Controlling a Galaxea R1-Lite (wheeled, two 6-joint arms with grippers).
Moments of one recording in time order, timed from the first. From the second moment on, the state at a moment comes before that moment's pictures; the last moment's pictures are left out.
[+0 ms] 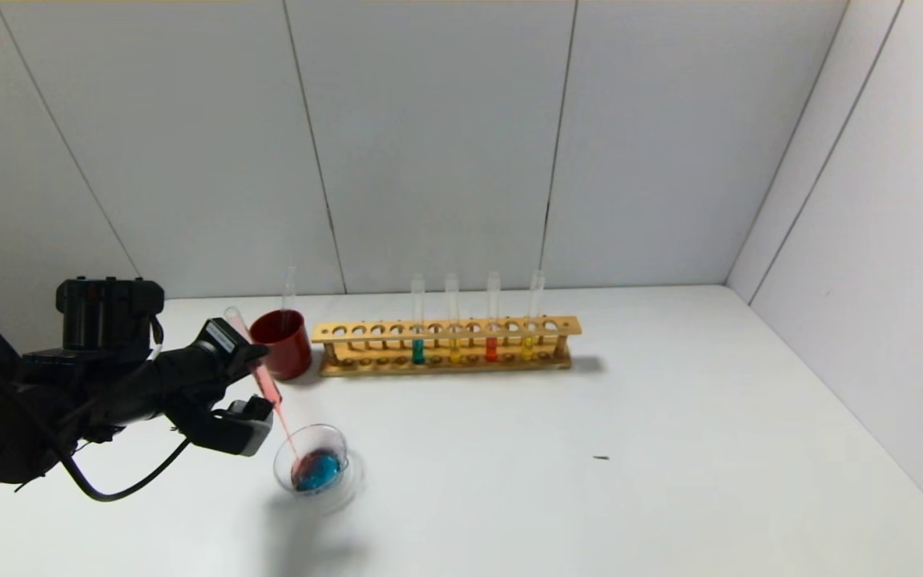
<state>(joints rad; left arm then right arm) -0.05 1.77 -0.63 -0.64 -0.24 2.14 0.00 0.00 0.00 -0.01 0.01 0.00</state>
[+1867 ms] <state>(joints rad) -0.15 1.73 -0.60 -0.76 -0.19 2.37 0.00 0.00 0.00 -0.01 0.01 0.00</state>
